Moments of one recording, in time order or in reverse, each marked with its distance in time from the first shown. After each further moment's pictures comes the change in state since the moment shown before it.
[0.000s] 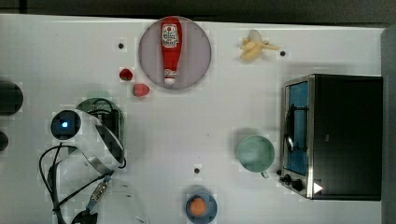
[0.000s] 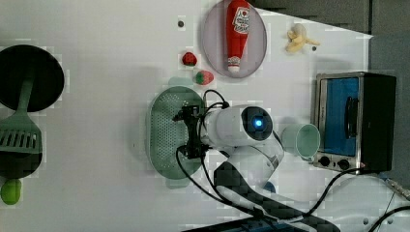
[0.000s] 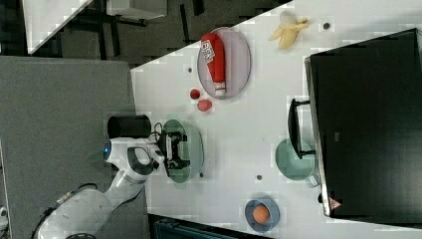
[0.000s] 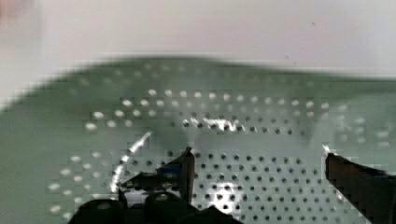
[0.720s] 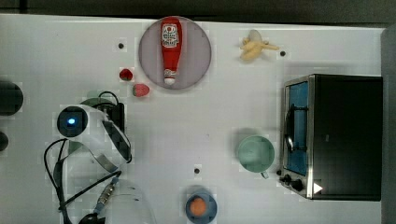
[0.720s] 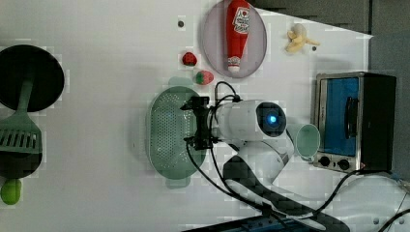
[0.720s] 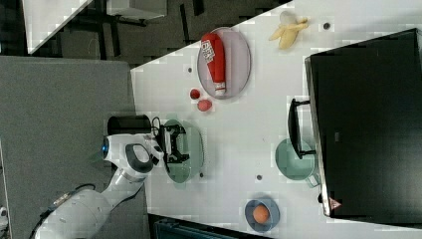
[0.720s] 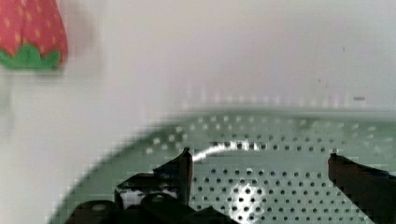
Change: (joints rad) arm -0.029 -0.038 -0.019 -0.016 -0.006 0.040 0.001
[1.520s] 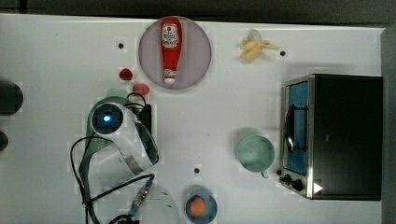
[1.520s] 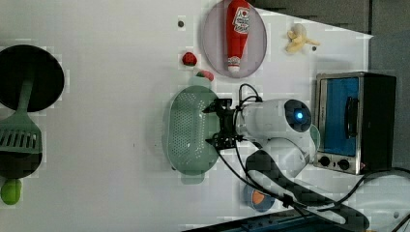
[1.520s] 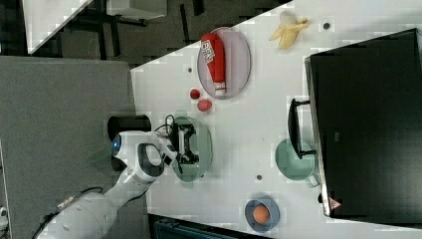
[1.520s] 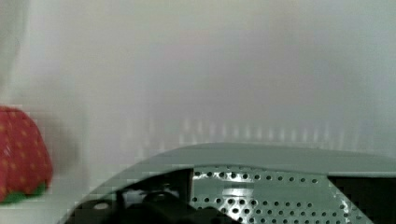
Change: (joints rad) arm -0.139 -0.065 0.005 -0.109 0.026 0.003 -0.125
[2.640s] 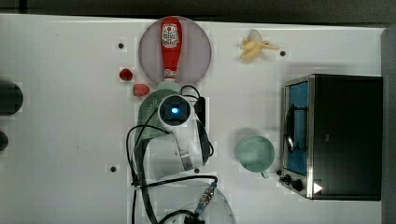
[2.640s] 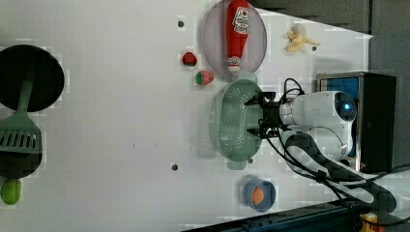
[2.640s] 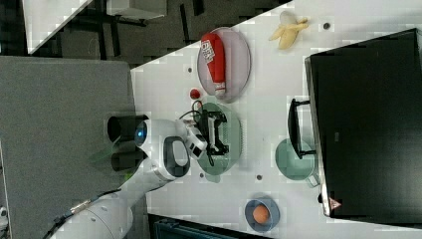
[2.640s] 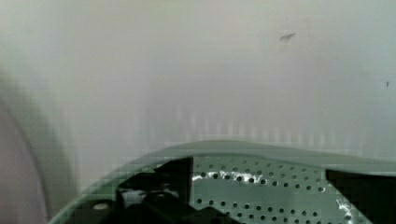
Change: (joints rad) arm -0.163 -0.052 -0.137 -0.064 -0.026 0.023 -0.246
